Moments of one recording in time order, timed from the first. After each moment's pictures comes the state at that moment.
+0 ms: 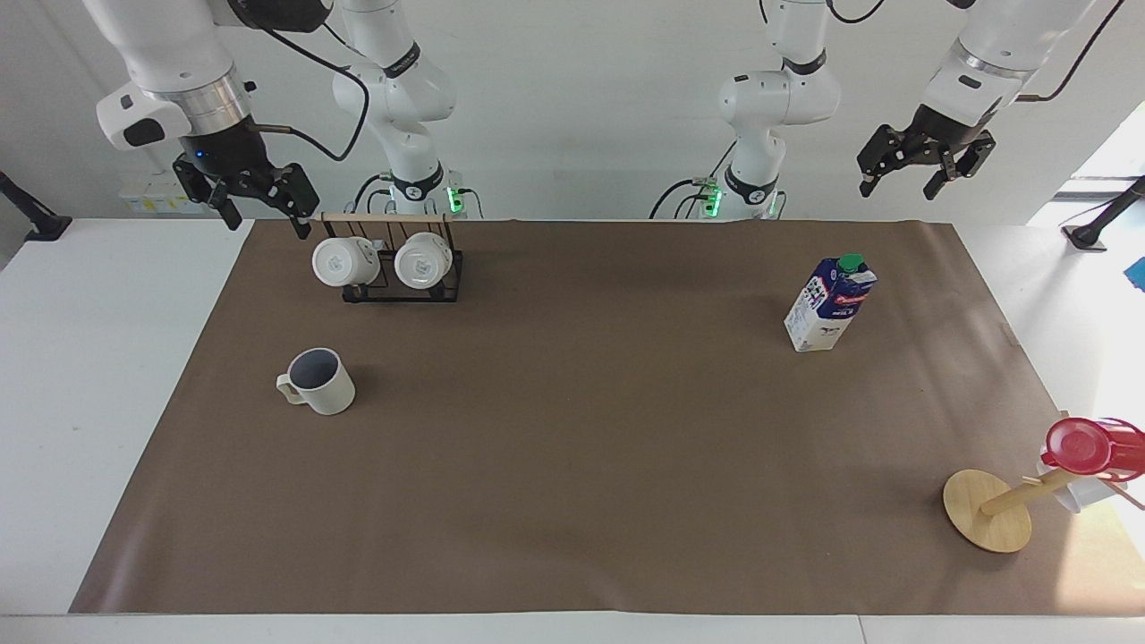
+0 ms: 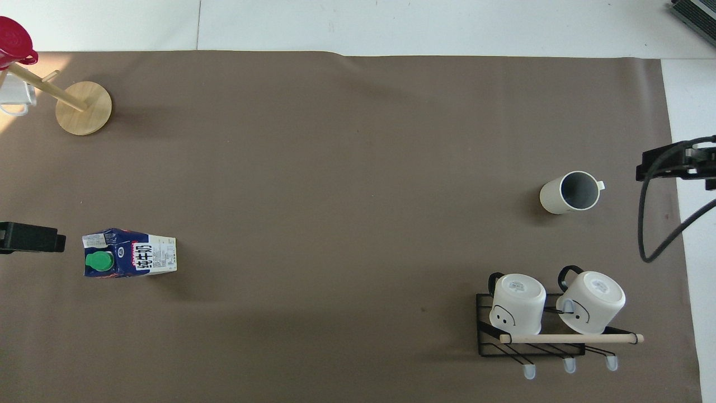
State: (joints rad) left arm 0.00 -0.22 -0.03 -1.73 -0.04 1.48 0.05; right arm -0.10 0.01 0.07 -1.53 -0.03 1.57 0.13
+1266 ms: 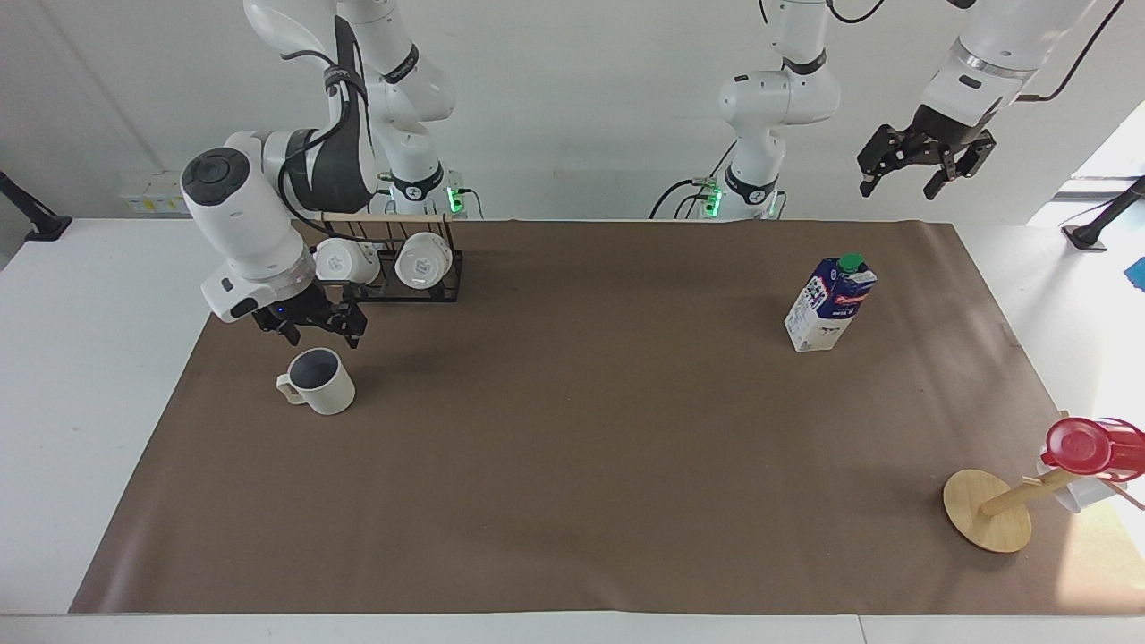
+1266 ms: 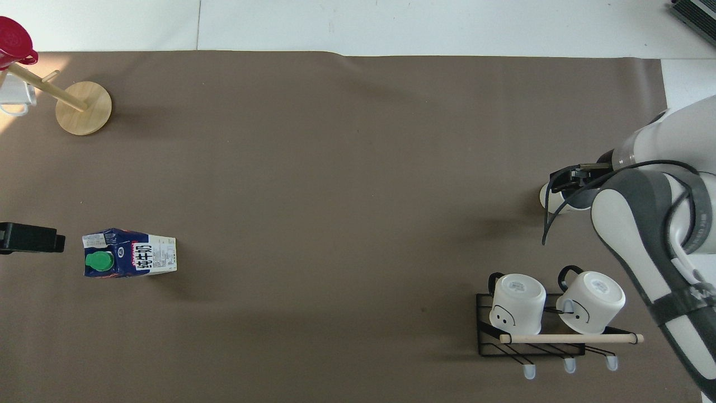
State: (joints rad) left arm 0.00 -0.22 -0.03 -1.73 -0.04 1.48 0.05; right arm -0.10 0.14 0.07 -1.90 -0.03 2.01 0.03
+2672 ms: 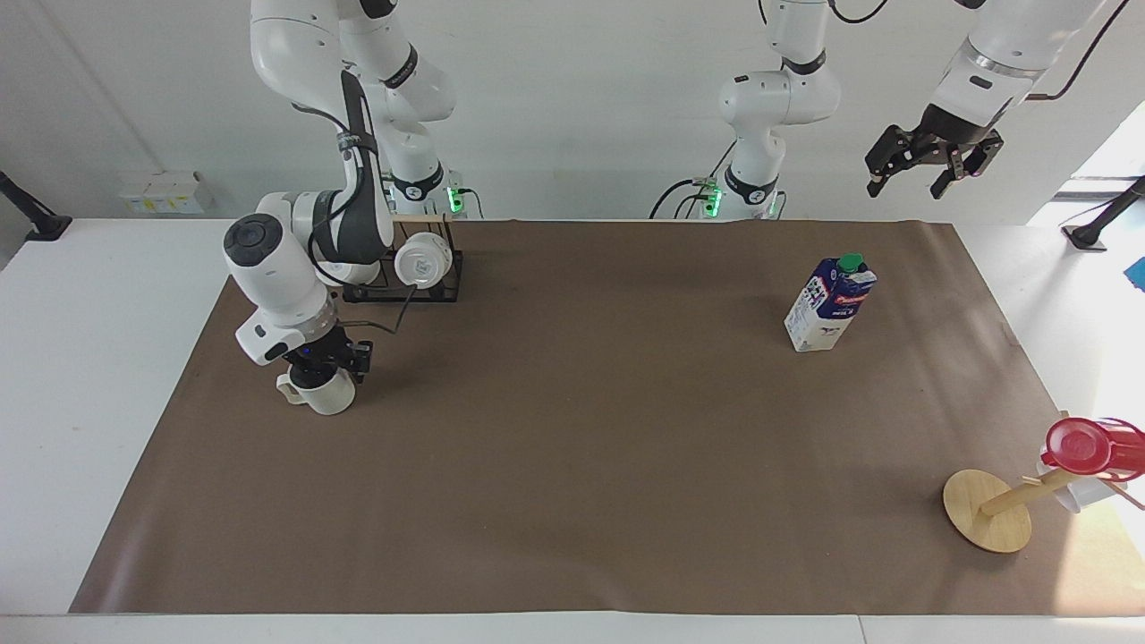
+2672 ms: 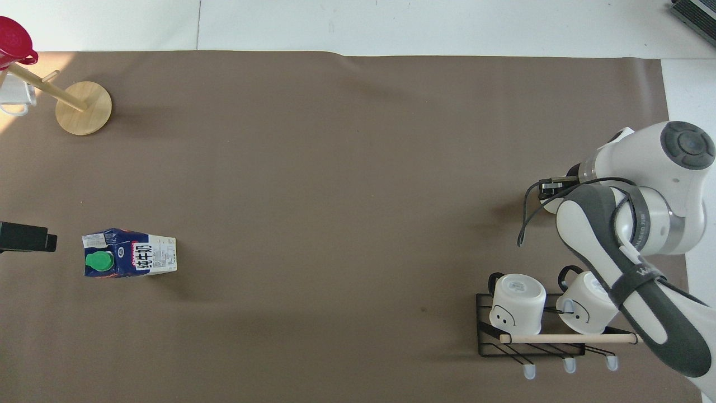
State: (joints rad) left arm 0.02 -0.22 -0.03 -1.73 -0.04 1.48 0.05; right arm -0.11 0.23 0.07 -2.00 -0.04 2.22 0.00
